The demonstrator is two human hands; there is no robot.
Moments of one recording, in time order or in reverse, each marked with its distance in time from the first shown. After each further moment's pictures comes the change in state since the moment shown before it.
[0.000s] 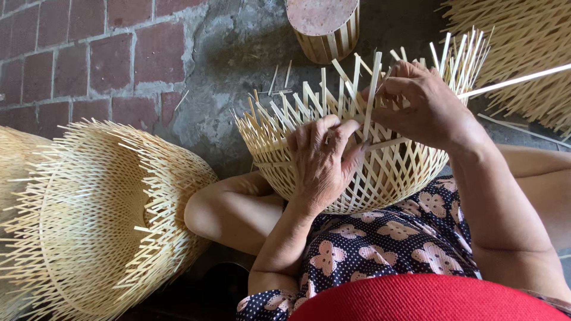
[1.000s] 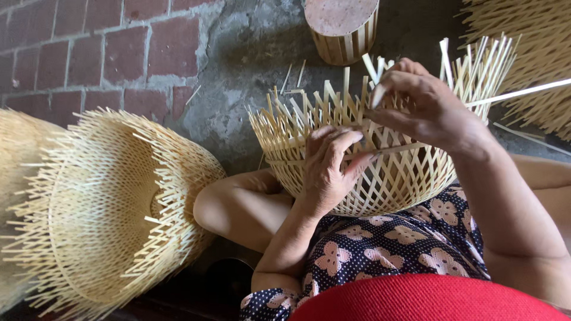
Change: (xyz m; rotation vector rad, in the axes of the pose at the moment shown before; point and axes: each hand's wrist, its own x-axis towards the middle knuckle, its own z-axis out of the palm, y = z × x) left_hand -0.019 -0.020 0.010 -0.288 0.128 0.056; right_hand 0.035 -0.048 -0.002 0.419 0.004 -0.088
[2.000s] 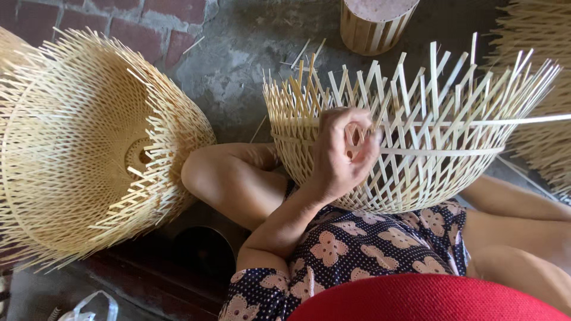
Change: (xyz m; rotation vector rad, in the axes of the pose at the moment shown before) left_hand -0.006 -0.015 0.015 -0.236 0.307 -0.109; right_hand -0.046 -0.058 0.040 -0.489 0.184 -0.031
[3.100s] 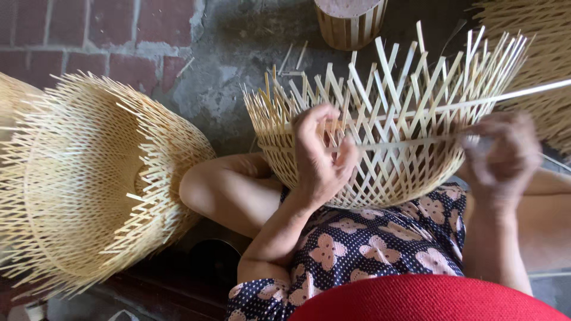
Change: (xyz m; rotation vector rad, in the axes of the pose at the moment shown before) left_hand 0.015 0.019 0.004 0.089 -0.054 -0.014; right_hand -0.106 0.122 -0.004 0.433 0.386 0.215
